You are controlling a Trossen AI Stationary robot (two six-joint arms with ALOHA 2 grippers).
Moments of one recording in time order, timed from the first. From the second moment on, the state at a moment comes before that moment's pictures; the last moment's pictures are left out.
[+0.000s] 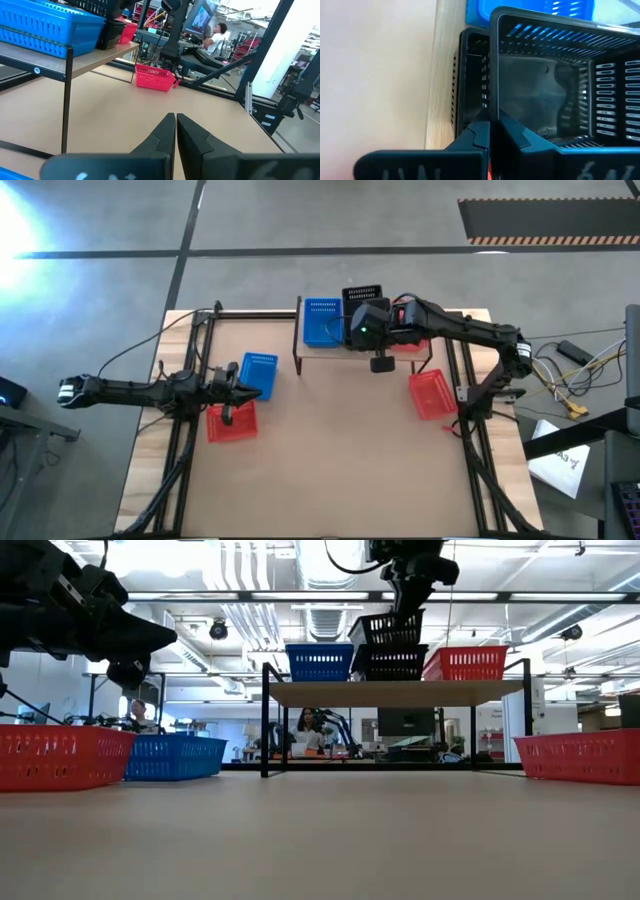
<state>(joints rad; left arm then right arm) 0.02 0.38 0.00 0.31 -0.03 -0.28 -0.22 1.67 1.76 -1.25 0.33 -0.45</state>
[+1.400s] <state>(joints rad) 0.02 0.38 0.00 0.31 -0.03 -0.28 -0.21 1.67 1.76 -1.19 0.29 -0.17</state>
